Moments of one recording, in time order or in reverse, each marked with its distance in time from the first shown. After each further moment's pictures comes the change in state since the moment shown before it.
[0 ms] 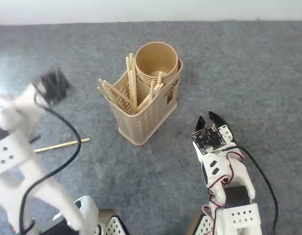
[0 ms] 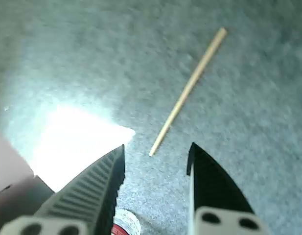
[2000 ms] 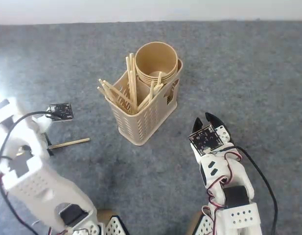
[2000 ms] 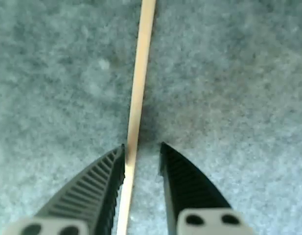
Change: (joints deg) left arm -5.3 52.5 3.5 -17.0 -21.4; right arm -1.8 0.0 0.0 0.7 0.1
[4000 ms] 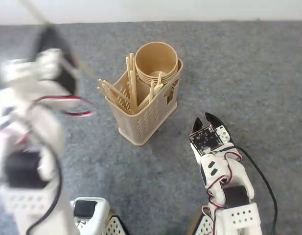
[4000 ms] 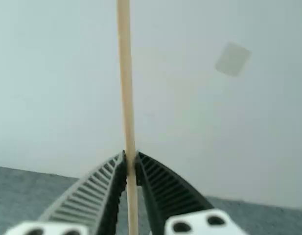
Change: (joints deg) left arm 40.4 -70.6 2.9 -29.4 125.0; right arm 0.0 0.0 0.0 0.0 0.0
